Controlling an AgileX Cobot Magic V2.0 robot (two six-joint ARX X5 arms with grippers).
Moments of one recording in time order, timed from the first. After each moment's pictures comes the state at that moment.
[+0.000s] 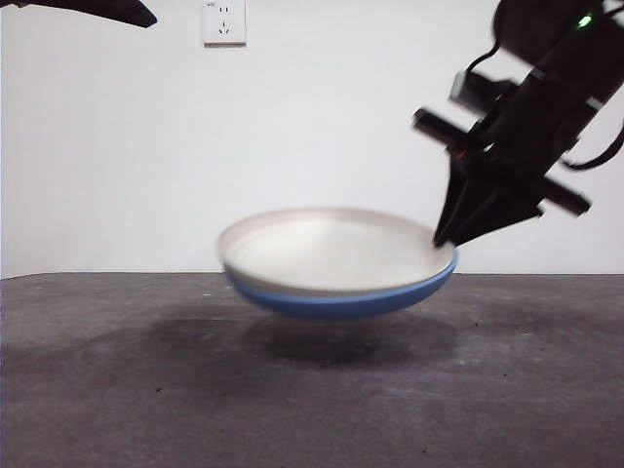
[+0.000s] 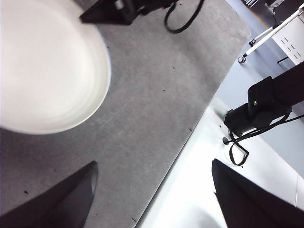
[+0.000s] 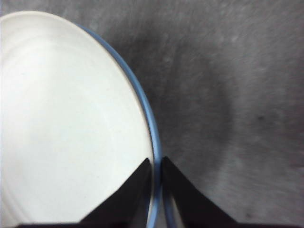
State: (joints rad) left arm -0.49 1.05 1.09 -0.85 0.68 0.01; right arm 0.34 1.54 0.97 -0.26 -0.31 0.37
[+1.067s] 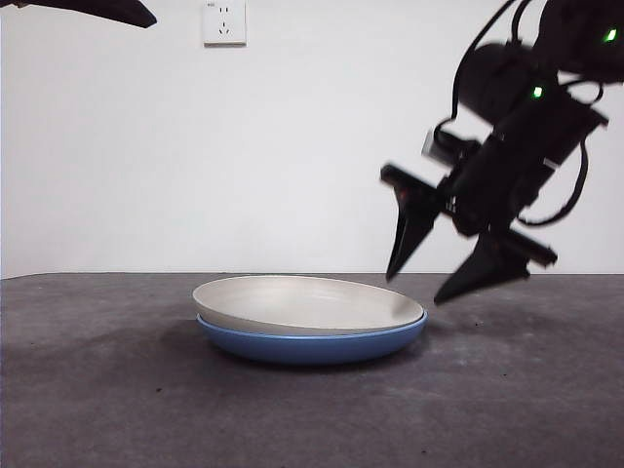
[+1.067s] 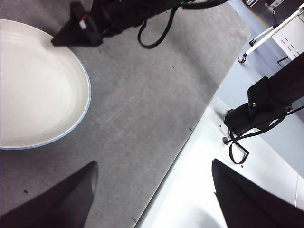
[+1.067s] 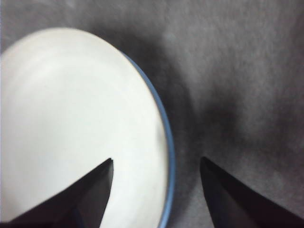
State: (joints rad) left arm -0.49 1.05 1.09 -0.85 0.68 0.01; right arm 0.37 1.68 0.98 -0.16 -0.31 0.46
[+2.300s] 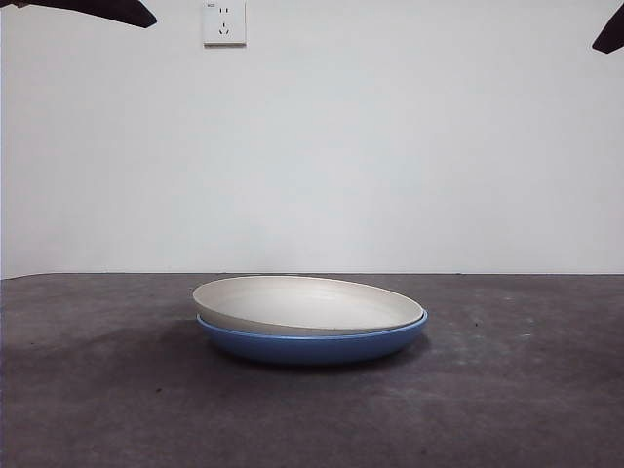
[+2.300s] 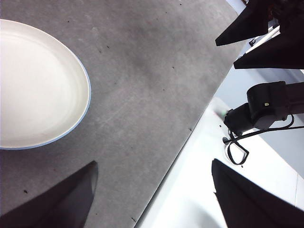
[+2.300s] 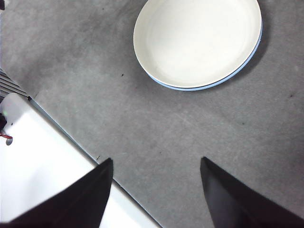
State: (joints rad) left arm -0.49 1.05 1.09 -0.85 0.68 0.01; right arm 0.48 0.83 0.98 -0.98 -0.39 0.15
